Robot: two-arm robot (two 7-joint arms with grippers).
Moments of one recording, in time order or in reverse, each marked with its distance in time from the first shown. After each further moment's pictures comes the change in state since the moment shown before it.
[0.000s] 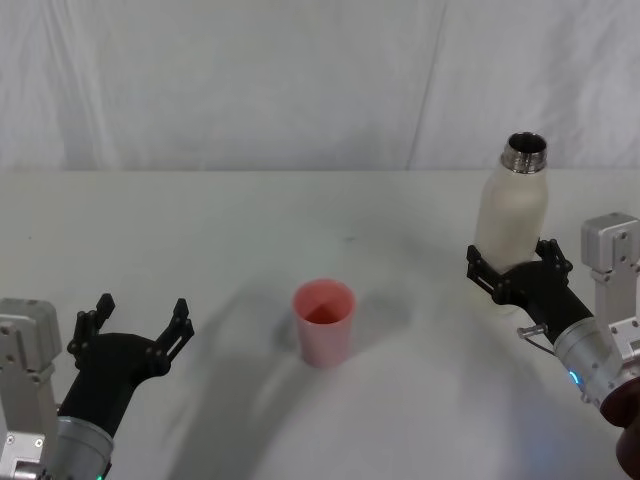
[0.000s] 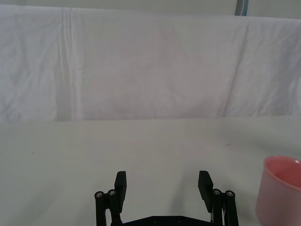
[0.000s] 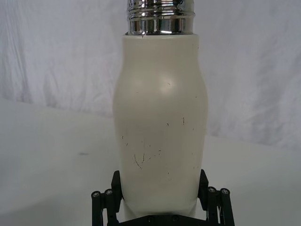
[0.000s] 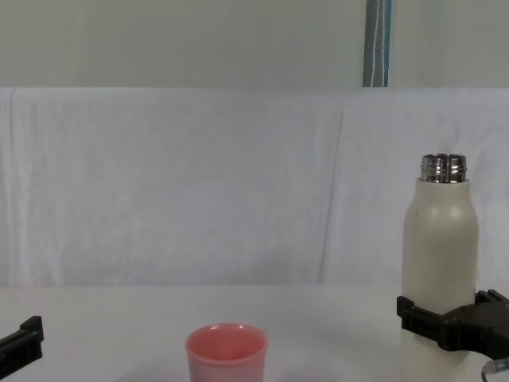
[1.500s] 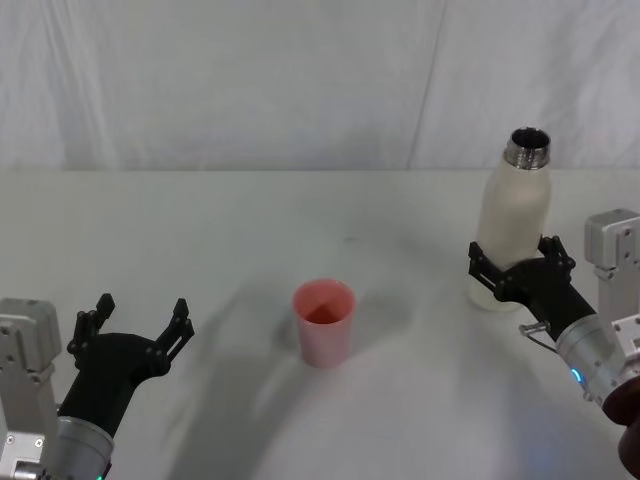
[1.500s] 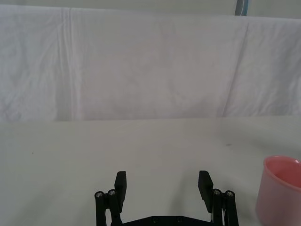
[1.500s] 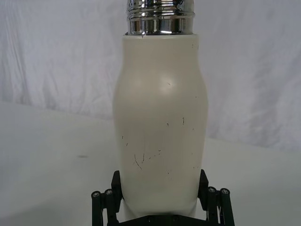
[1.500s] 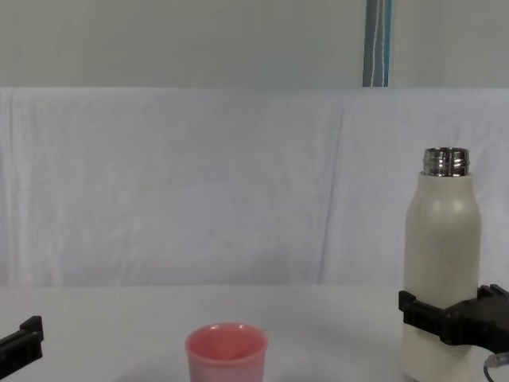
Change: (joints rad) left arm 0.000 0.000 0.000 0.000 0.000 0.000 0.000; right arm -0.007 0.006 0.000 -0.027 0.003 0.016 -0.007
